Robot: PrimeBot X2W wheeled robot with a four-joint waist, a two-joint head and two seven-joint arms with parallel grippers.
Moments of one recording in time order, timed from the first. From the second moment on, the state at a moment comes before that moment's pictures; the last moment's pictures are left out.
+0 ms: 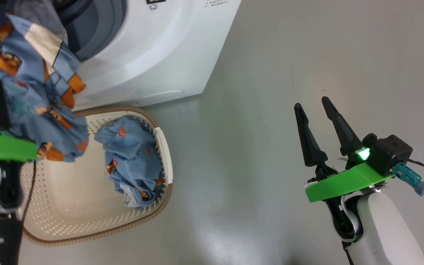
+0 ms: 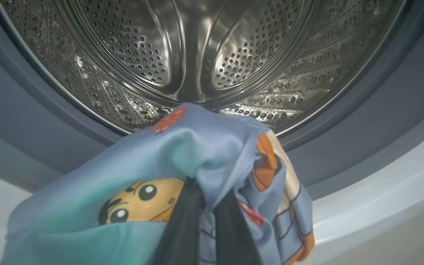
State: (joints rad) left arm -0.56 0.32 -0.07 0.33 -0.67 -0.13 -0.26; right arm -0.37 -0.05 0.12 0.18 0.31 0.13 -0.25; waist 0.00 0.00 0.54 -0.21
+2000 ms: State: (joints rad) left arm -1.05 0.33 -0.17 0.89 -0.52 -0.13 -0.26; right arm -0.39 -0.05 0.11 0.17 0.35 0.13 -0.25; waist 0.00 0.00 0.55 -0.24
